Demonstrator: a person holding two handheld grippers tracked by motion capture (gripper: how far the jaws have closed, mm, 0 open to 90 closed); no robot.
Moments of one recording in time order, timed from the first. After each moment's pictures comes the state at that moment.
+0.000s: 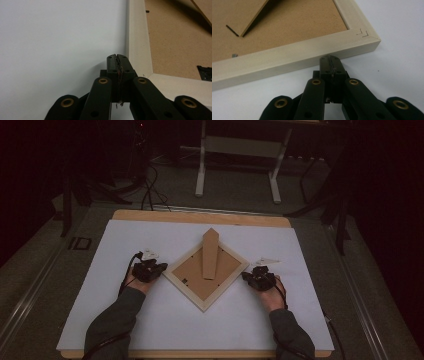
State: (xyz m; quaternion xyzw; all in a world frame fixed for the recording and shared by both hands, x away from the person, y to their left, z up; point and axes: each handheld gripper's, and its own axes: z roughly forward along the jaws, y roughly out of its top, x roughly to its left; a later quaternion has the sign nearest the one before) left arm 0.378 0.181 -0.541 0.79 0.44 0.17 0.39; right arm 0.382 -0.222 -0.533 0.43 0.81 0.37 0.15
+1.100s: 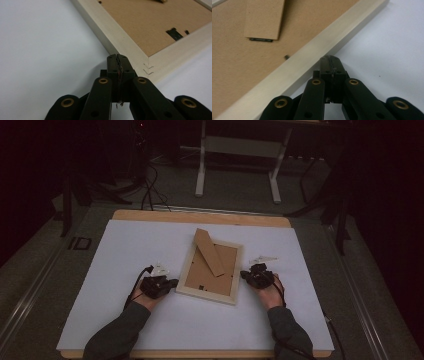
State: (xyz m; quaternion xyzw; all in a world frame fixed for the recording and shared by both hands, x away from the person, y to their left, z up) left arm 0.333 0.146 -0.542 0.82 0.39 0.13 0.40; right arm 0.389 -0.217 -0.531 0.43 0.81 0.36 0.14
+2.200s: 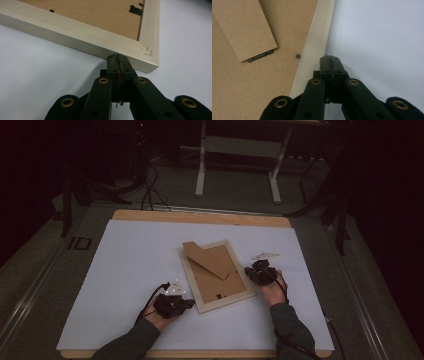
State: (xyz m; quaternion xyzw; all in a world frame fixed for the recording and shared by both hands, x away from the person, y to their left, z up) left arm 0.285 0.099 -0.541 0.85 0.32 0.06 0.41; right arm 0.395 -0.222 -0.520 0.44 0.81 0.33 0.17
